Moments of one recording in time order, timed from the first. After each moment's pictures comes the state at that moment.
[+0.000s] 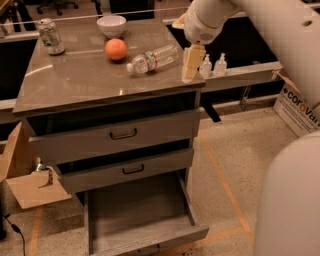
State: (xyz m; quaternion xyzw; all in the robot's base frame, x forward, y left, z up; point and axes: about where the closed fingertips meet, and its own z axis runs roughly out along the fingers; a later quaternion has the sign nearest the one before) arm 0.728 -0.072 0.942 -0.73 0.61 -0.07 0.30
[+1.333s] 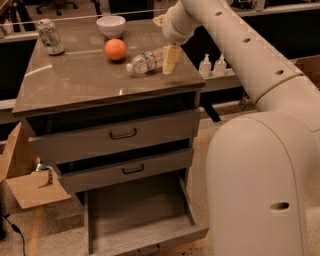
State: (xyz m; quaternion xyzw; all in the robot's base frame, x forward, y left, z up) arm 0.835 -0.017 0.915 -0.74 0.55 -0.13 0.36
